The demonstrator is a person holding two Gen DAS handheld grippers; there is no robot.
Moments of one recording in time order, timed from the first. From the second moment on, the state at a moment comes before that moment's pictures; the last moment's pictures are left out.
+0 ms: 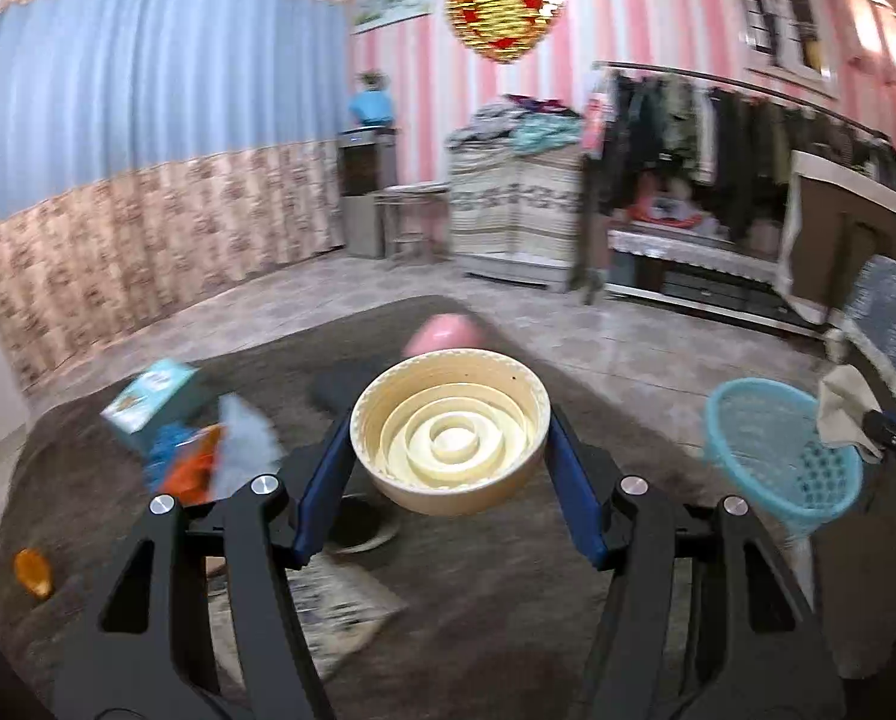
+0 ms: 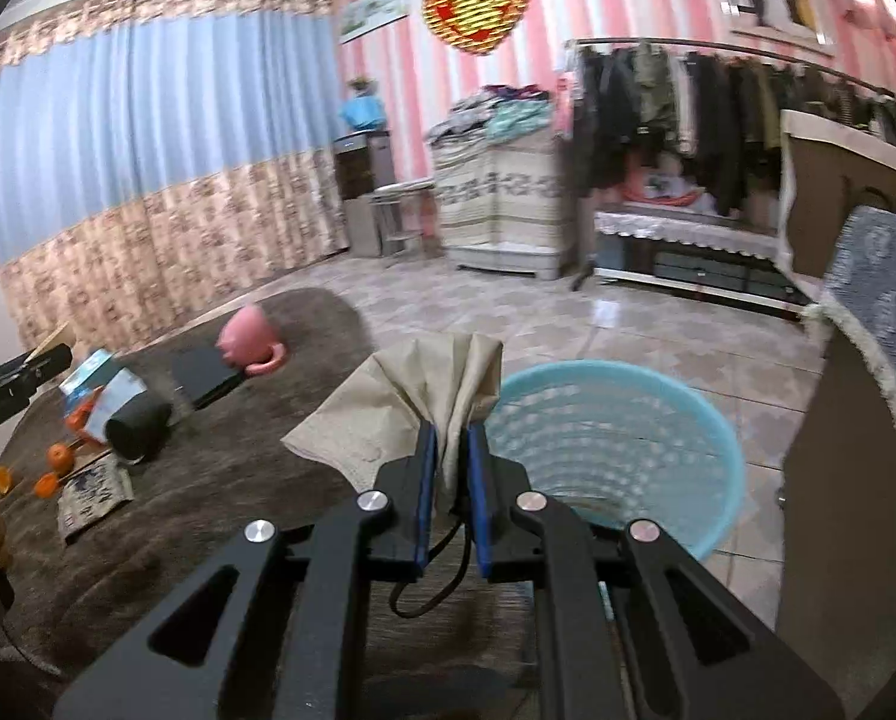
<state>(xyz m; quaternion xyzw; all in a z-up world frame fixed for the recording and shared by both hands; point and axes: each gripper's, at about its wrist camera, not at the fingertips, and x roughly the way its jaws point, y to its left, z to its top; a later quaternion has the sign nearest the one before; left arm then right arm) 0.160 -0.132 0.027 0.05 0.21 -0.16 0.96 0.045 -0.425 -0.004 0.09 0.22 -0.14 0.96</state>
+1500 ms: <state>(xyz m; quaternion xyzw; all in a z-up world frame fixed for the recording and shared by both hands) 0.193 -0.444 -0.066 0.14 0.25 -0.37 0.88 0.022 -0.572 -0.068 0.19 0.22 -0.29 0.91</state>
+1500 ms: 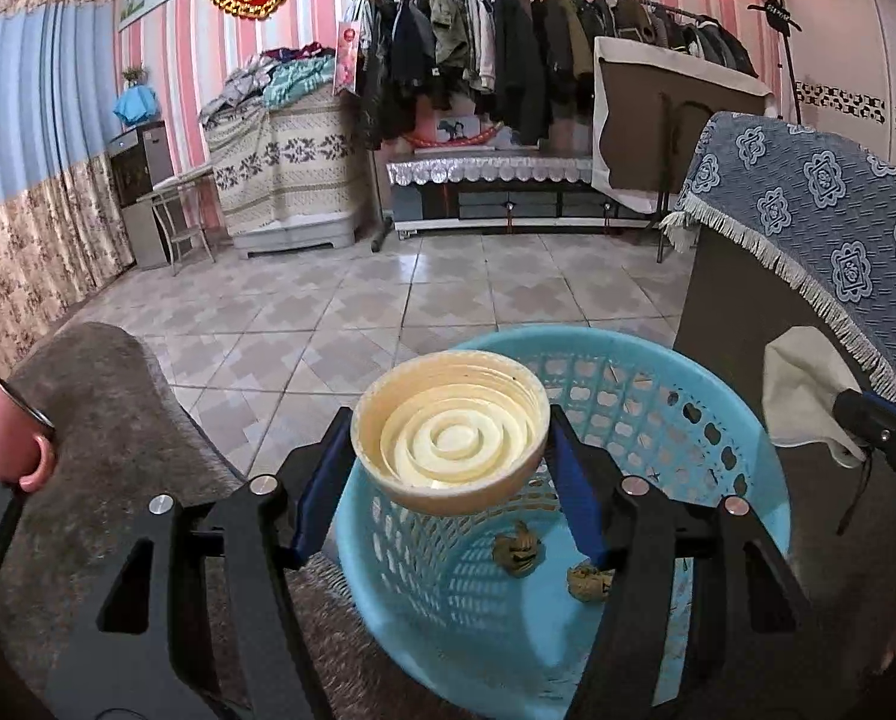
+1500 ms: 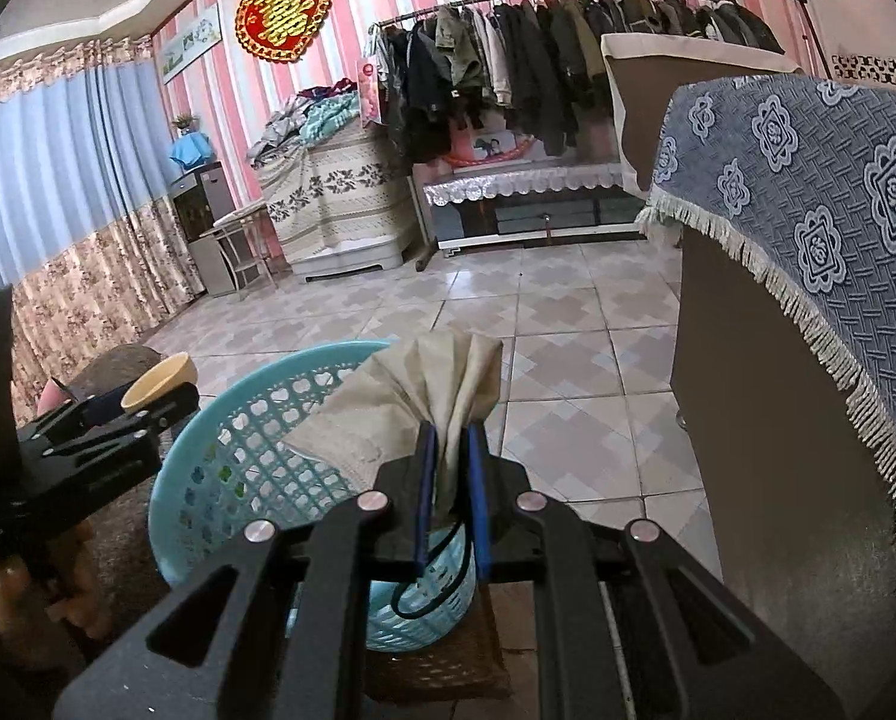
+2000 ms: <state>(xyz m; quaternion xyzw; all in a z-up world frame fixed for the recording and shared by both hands) 0.197 -0.368 -0.039 0.13 0.20 -0.28 0.93 0.062 -0.548 -0.069 0.18 0.24 -0.25 0.92</state>
